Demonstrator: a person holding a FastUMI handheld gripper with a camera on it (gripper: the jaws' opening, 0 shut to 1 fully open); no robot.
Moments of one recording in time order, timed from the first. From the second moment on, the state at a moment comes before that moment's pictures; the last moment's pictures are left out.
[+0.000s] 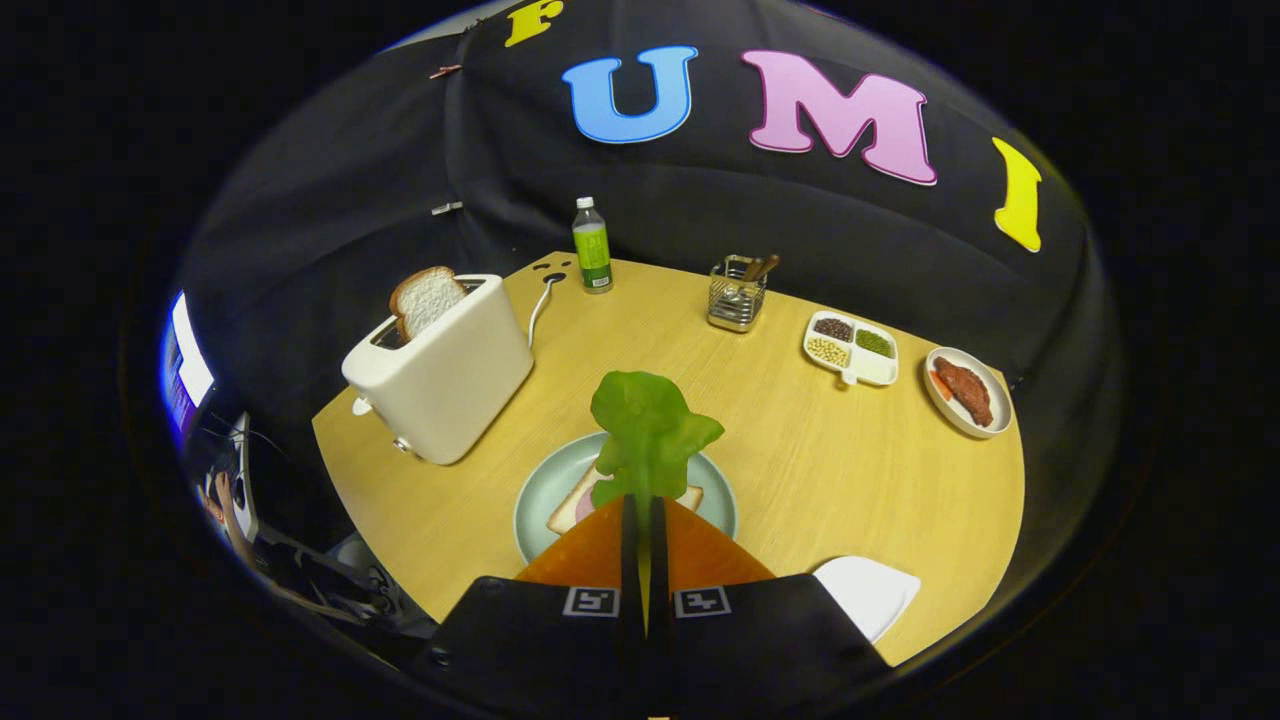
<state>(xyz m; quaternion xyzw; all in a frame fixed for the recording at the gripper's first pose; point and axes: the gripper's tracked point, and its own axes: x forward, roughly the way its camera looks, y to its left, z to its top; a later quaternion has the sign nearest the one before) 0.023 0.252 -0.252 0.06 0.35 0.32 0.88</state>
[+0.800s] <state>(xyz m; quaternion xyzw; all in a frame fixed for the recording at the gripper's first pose) 0.052 0.278 -0.288 0.04 0.36 0.26 0.89</state>
